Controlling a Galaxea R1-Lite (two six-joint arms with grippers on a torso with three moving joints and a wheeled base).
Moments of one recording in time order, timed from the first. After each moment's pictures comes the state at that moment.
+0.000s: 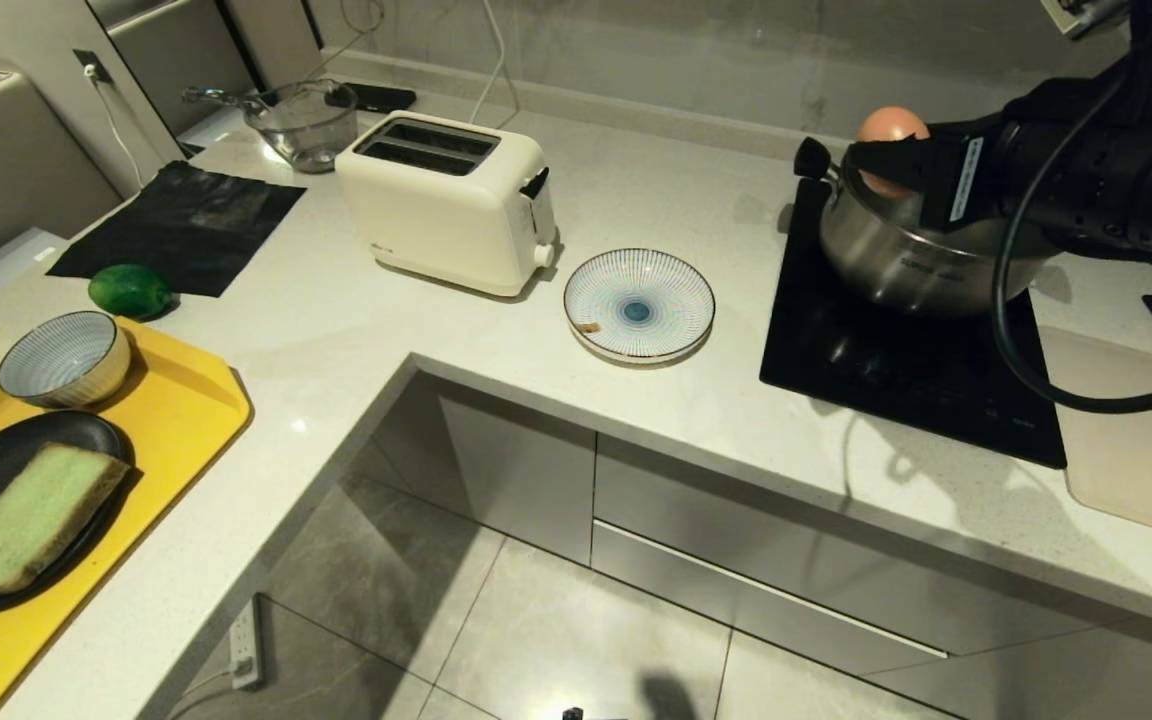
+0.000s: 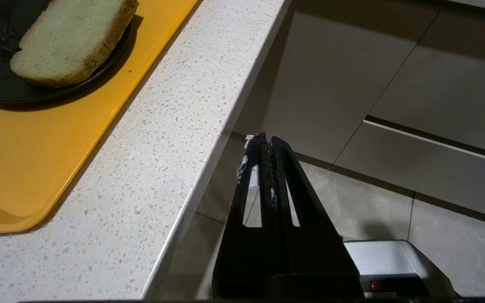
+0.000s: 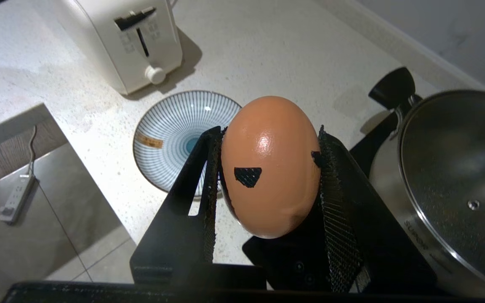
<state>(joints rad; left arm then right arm) 0.00 0.00 0.00 0.01 0.00 0.01 0.37 1.55 -1.38 -0.20 0.02 -0.20</state>
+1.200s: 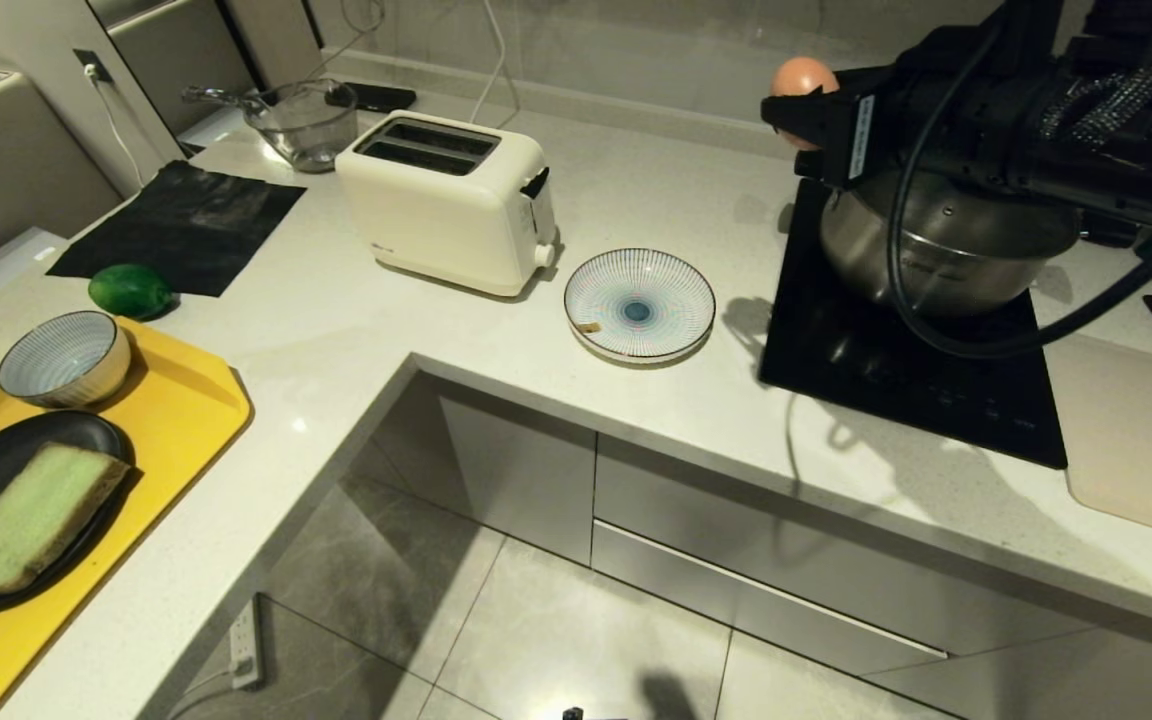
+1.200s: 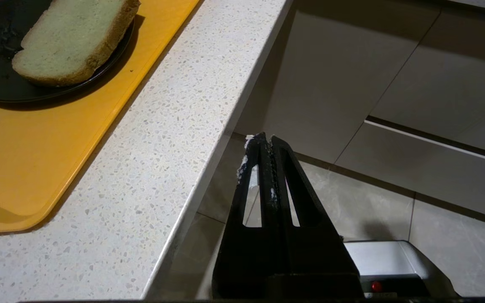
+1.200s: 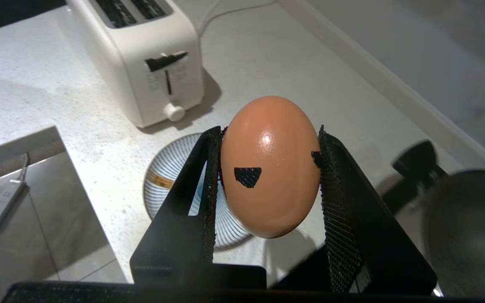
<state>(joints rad) 0.00 0.00 0.00 0.01 0.00 0.01 0.47 1.71 -1.62 -0.20 0.02 -0.30</state>
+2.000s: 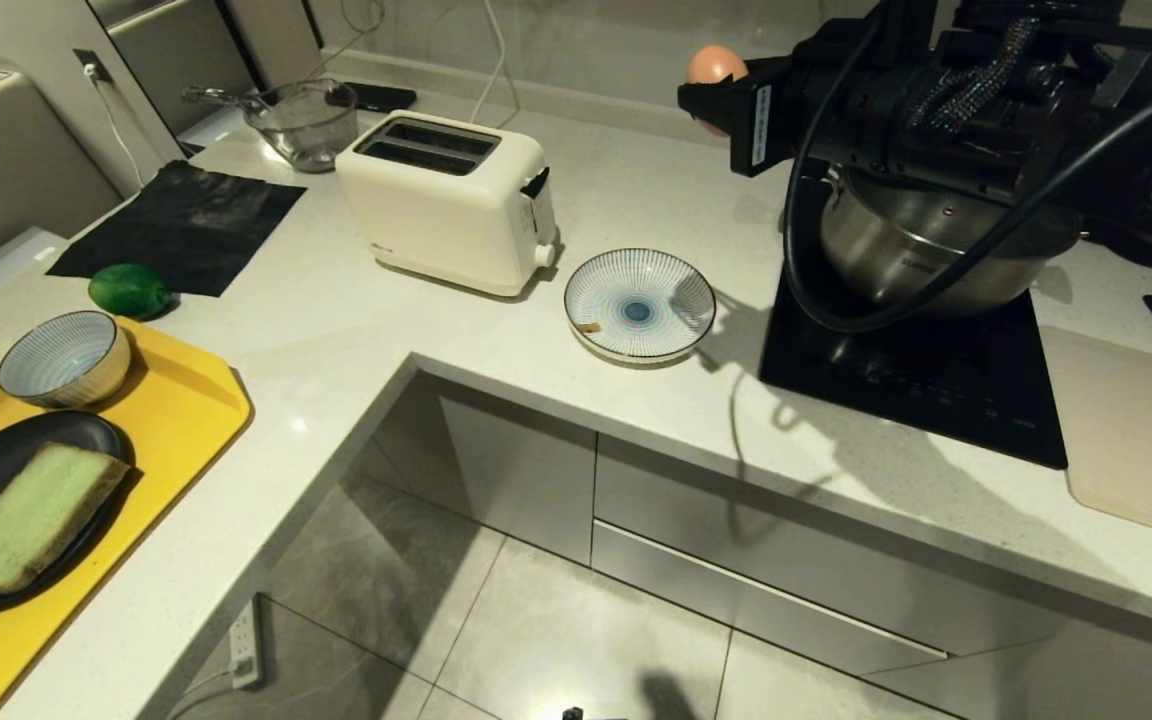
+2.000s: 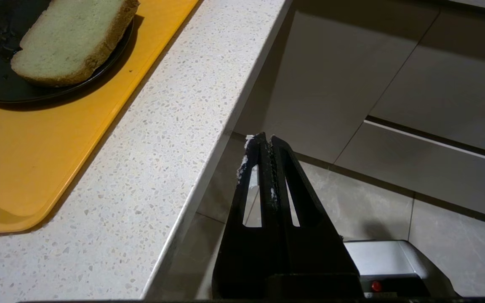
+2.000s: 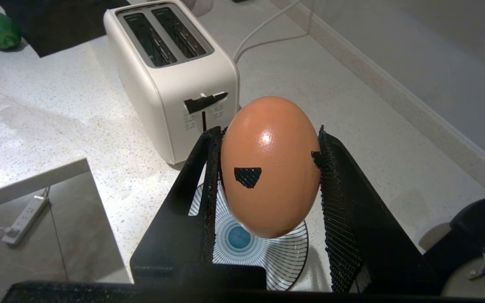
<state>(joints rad) 0.00 0.00 0.00 0.01 0.00 0.01 0.55 1.86 -1.81 -0.19 0.02 -0.30</state>
